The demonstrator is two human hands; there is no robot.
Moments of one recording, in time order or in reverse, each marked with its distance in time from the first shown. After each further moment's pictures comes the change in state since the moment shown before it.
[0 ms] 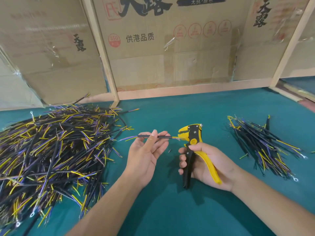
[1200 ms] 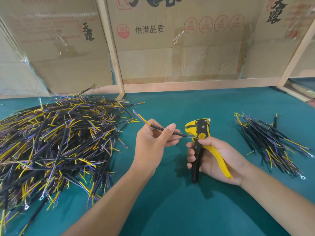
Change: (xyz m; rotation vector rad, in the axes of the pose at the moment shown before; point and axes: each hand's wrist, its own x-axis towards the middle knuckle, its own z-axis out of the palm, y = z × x) left_hand -0.013 0.008 0.010 0.366 -0.070 0.250; right_hand -0.002 -0.002 -0.002 -0.043 0.012 0.004
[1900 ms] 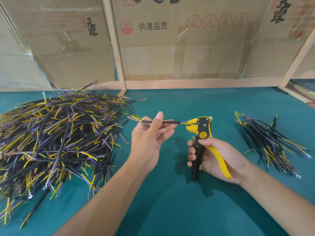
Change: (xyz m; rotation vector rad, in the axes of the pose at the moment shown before) left_hand -0.001 0.012 0.000 -0.333 0.125 -0.147; right_hand -0.007 0.002 0.000 -0.038 -0.018 -0.010
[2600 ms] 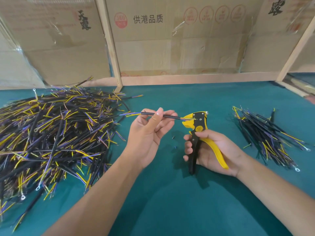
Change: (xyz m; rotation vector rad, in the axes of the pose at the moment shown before) left_hand 0.002 0.006 0.000 -0.037 -0.184 -0.030; right_hand 0.007 -0.003 -0.001 0.063 -0.007 0.049
